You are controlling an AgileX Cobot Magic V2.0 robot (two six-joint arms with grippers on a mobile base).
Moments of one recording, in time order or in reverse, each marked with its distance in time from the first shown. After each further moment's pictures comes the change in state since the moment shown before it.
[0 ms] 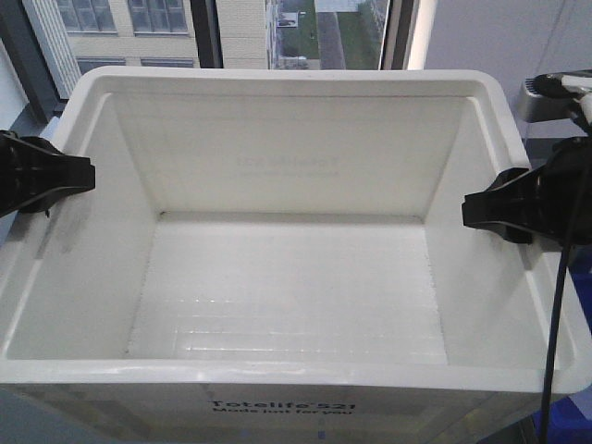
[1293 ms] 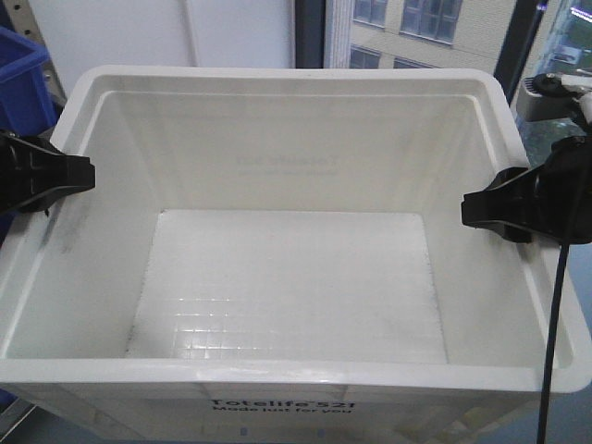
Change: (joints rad) left arm 0.000 0.000 0.000 -0.001 -0.003 0.001; right arm 0.000 0.000 0.000 0.000 -0.005 -0.001
